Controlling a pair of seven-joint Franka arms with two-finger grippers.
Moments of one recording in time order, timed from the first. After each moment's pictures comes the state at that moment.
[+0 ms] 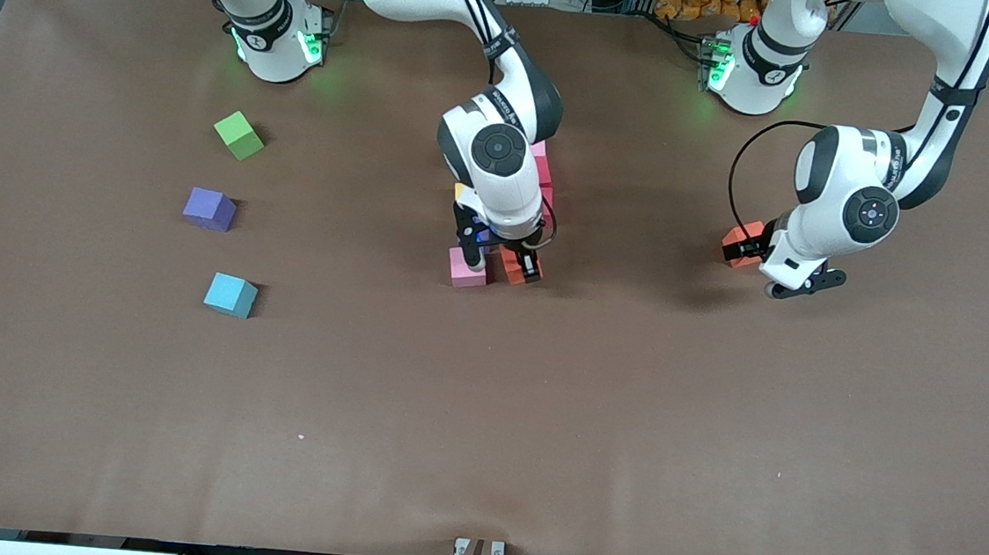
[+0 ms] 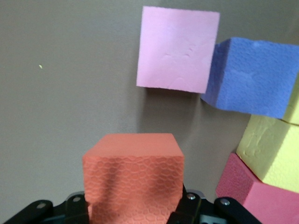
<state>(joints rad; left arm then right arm) -0.21 0.16 0.08 -2.41 -0.05 2.32 -0.37 1.18 0.79 -0.44 -1.46 0.52 2.28 1.88</state>
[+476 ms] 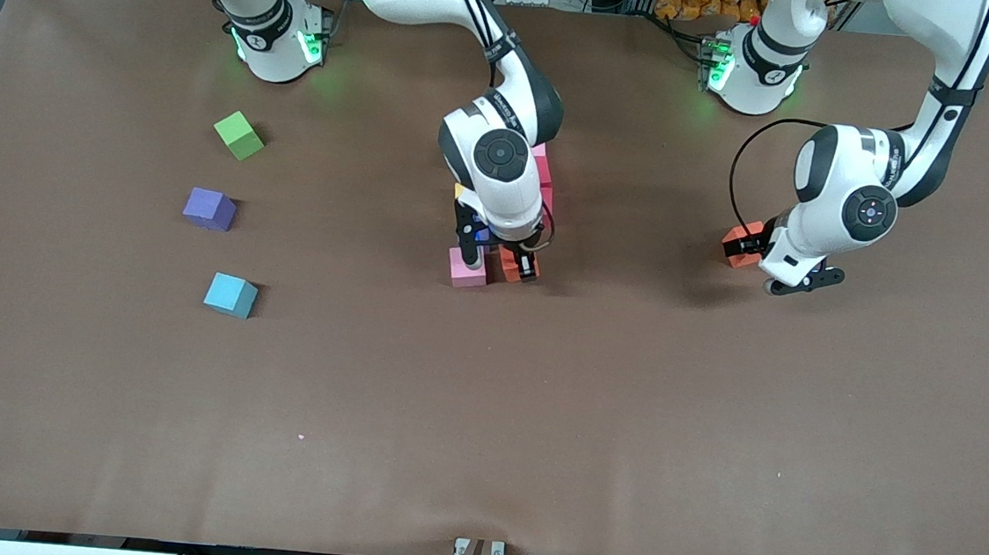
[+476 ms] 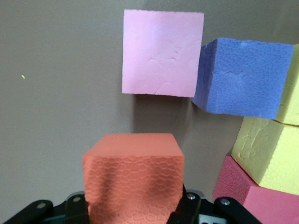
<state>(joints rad) -0.21 0.16 0.08 -2.44 -0.05 2.35 -0.35 1.18 0.80 -0.44 -1.46 0.52 2.26 1.91</state>
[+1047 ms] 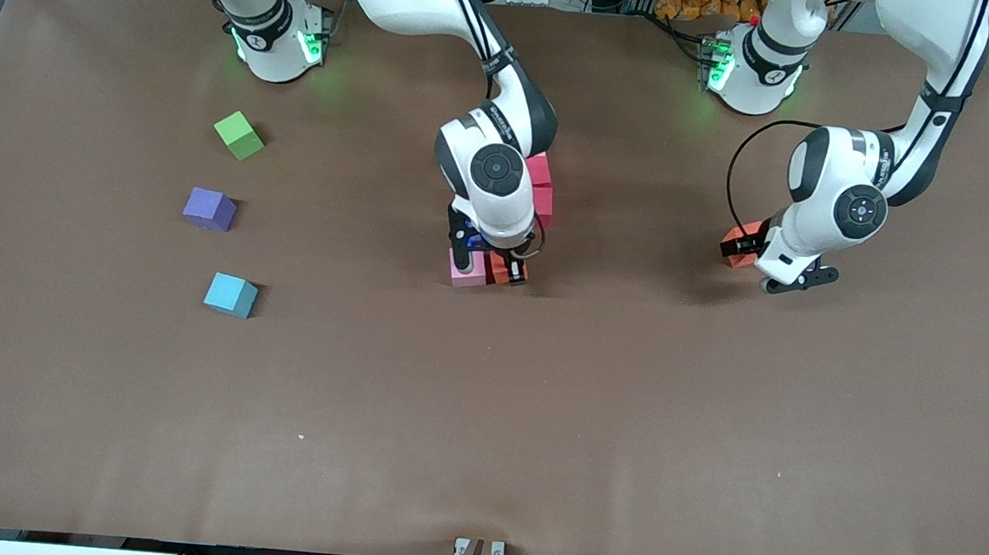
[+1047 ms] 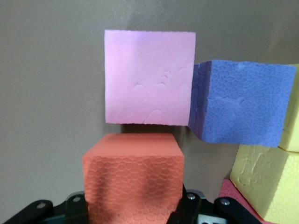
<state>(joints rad) -0.21 0.19 0.08 -2.47 -0.05 2.41 -0.35 1.17 0.82 -0.44 -1.47 0.52 2.25 1.92</state>
